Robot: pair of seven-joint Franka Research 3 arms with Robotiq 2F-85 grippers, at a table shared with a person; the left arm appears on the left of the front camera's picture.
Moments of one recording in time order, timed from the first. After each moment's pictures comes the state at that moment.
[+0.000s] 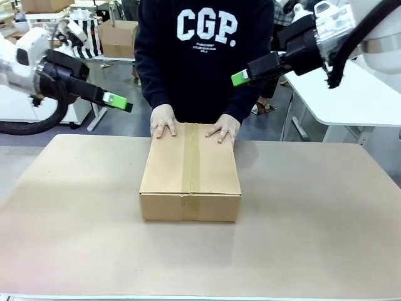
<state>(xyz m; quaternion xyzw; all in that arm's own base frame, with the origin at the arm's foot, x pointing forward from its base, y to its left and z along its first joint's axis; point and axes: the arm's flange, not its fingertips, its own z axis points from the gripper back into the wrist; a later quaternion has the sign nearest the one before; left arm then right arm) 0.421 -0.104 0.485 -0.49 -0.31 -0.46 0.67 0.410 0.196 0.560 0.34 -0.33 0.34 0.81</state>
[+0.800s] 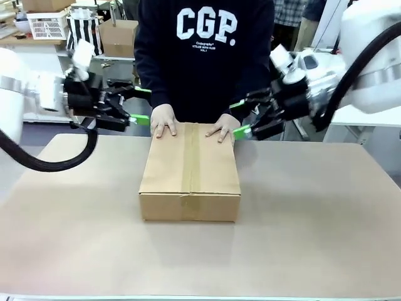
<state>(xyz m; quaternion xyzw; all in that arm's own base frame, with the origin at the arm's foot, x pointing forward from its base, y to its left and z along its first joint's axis) 0.423 -0.121 0.443 -0.38 -0.55 -0.56 0.48 0.414 0.196 0.443 0.33 -0.40 0.60 0.61</state>
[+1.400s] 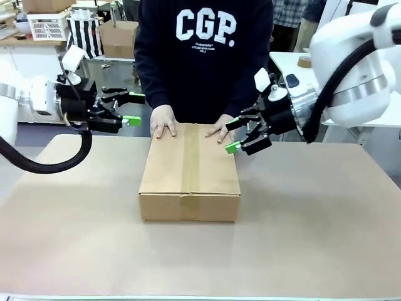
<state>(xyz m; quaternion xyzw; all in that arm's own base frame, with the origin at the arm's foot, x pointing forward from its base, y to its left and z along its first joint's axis) 0.429 -0.116 0.415 -0.39 -0.53 -0.56 0.50 0.418 0.213 0.408 0.32 -0.38 0.61 0.62</state>
